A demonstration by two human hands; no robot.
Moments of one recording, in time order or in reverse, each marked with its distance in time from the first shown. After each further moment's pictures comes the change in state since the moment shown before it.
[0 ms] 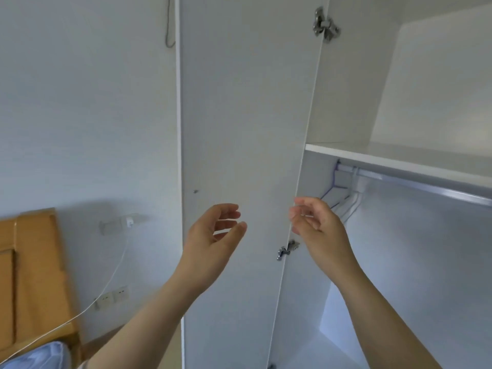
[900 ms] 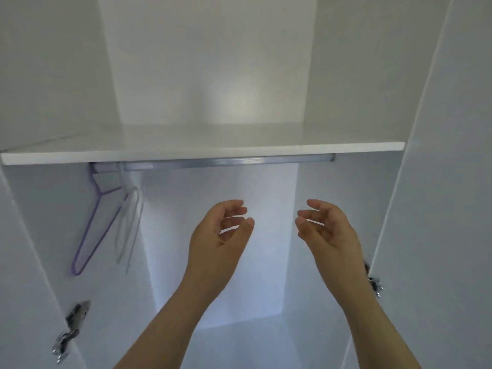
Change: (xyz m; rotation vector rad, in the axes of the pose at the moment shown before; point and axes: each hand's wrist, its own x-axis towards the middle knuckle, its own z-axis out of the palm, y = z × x) left_hand 0.056 0.030 0.297 -0.564 -0.874 0.143; right_hand -0.070 0.023 -0.183 -0.418 1.063 0.183
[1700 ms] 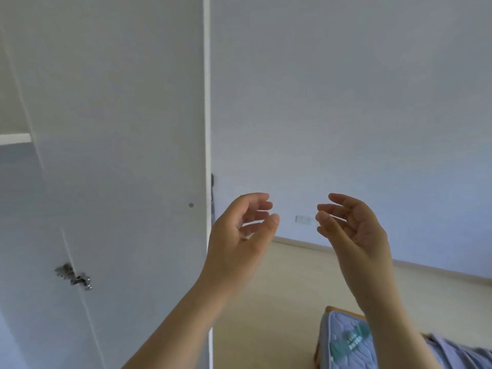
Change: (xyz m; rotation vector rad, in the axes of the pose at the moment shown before) left_hand -0.232 0.192 0.313 -0.721 -1.031 0.143; right_hand -0.260 -0.136 -0.370 -0.537 0.977 -0.093
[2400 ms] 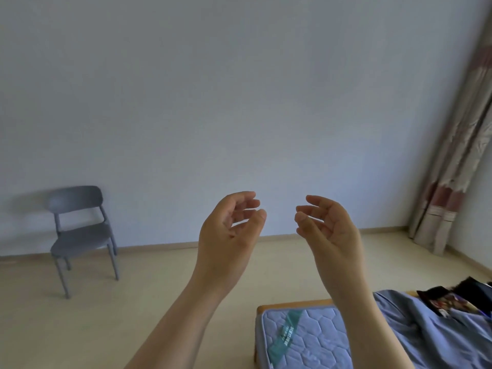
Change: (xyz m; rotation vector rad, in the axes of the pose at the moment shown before) left_hand 0.133 -0.089 0.154 -0.211 -0.277 -0.011; right_hand 0.103 0.088 -0.081 -0.174 0.327 0.013
